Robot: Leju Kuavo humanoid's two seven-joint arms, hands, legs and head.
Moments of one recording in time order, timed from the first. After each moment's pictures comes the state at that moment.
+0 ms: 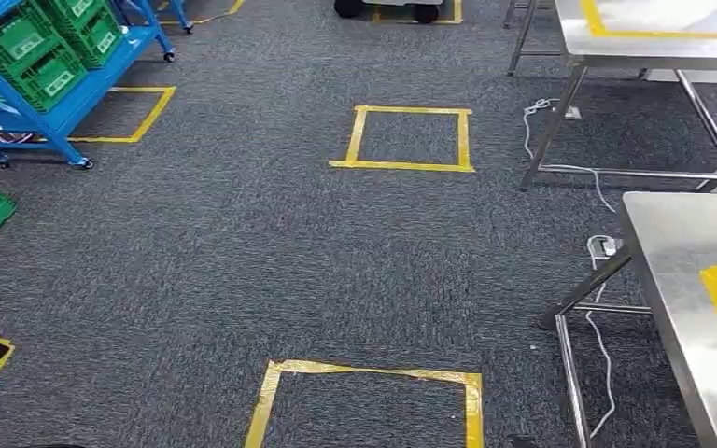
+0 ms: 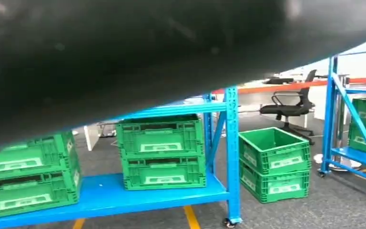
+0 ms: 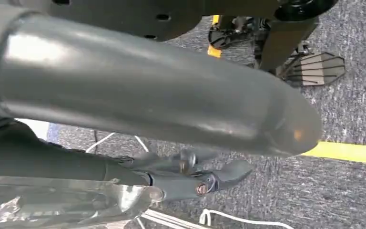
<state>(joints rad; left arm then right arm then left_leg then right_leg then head) 0.20 0.01 0.65 -1.63 -1.15 0.18 -0.19 -0.07 0.23 -1.11 -0.23 1.13 -0.09 -0.17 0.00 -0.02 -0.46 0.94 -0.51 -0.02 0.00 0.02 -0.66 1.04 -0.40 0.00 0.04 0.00</state>
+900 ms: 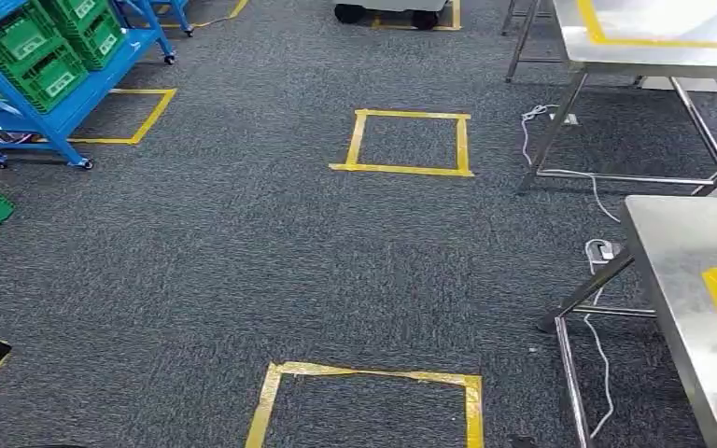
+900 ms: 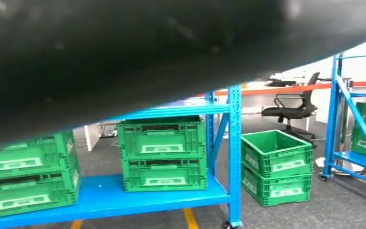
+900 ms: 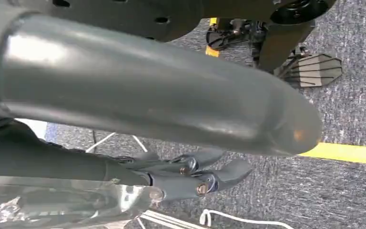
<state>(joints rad) 0.20 -0.01 0.64 -1.63 -1.18 0.20 -0.19 -0.07 0.23 -1.11 -0.23 1.13 -0.09 -0.17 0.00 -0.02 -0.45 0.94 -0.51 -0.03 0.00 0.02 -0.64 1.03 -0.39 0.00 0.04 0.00</state>
